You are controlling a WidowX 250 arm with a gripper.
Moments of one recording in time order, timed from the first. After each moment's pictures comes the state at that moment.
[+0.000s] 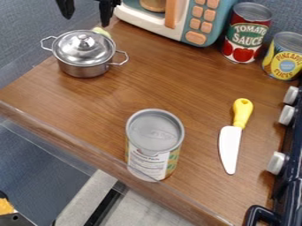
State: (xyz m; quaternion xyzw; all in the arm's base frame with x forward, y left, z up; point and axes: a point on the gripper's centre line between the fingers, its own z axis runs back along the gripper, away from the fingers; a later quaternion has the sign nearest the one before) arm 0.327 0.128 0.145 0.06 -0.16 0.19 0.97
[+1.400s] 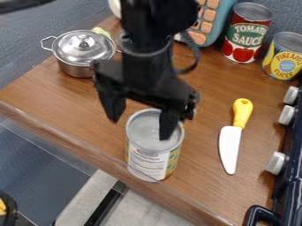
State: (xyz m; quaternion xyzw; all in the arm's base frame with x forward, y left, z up) arm 0.199 -0.057 0.135 -0.01 -0.12 0.08 0.99
